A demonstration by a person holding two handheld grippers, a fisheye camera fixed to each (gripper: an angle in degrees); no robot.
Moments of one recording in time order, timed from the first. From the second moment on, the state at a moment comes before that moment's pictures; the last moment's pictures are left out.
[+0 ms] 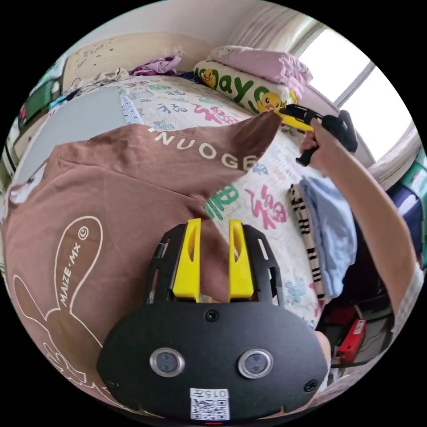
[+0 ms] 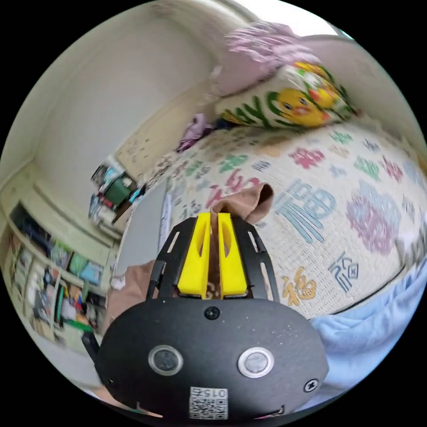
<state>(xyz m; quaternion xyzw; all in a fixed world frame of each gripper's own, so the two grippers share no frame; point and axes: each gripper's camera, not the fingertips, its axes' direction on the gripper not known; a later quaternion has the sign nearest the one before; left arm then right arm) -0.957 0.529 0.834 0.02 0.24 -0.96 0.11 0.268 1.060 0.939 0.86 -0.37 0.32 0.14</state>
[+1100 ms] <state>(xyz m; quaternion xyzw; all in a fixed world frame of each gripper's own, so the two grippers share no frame) -0.648 0.320 0.673 0.28 0.16 -0.88 -0.34 -0.263 0.816 0.808 0.87 -0.01 0.13 0.47</state>
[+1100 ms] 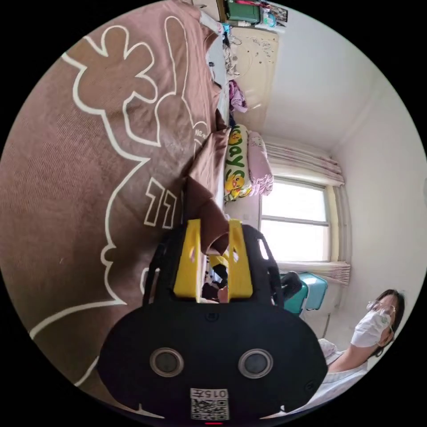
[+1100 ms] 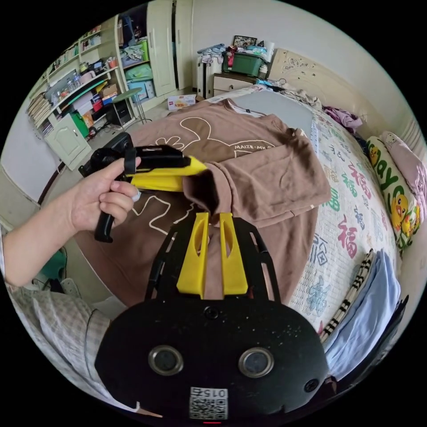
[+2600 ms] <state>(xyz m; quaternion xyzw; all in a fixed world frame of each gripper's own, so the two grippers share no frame) -0.689 0.273 0.591 0.09 0.17 -0.94 -0.28 -0.175 0.787 0.837 0.88 -0.16 -0.04 0.45</state>
